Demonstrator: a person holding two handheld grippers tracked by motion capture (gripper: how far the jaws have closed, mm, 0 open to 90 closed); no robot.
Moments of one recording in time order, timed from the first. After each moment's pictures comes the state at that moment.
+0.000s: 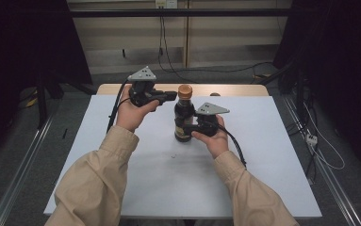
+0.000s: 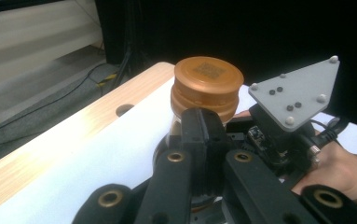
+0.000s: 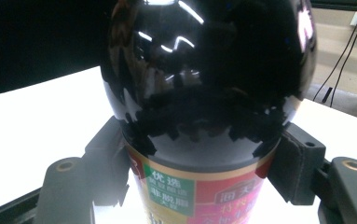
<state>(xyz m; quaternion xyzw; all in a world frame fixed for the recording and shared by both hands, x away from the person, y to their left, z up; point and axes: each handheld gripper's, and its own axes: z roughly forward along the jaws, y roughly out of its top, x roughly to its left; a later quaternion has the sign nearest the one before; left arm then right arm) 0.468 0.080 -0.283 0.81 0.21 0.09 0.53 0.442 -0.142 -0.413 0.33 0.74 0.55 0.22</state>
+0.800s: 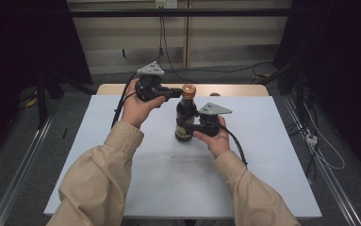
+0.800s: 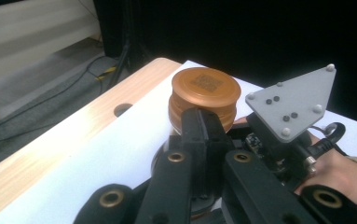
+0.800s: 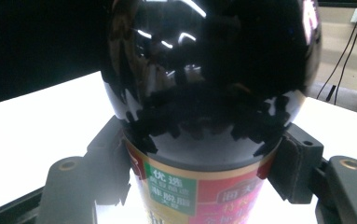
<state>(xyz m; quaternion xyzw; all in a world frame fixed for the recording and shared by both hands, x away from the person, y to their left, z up) 0.471 0.064 -0.271 0.83 0.21 0.09 0.52 0.442 -0.148 -0.417 0.34 0.73 0.56 0.20</state>
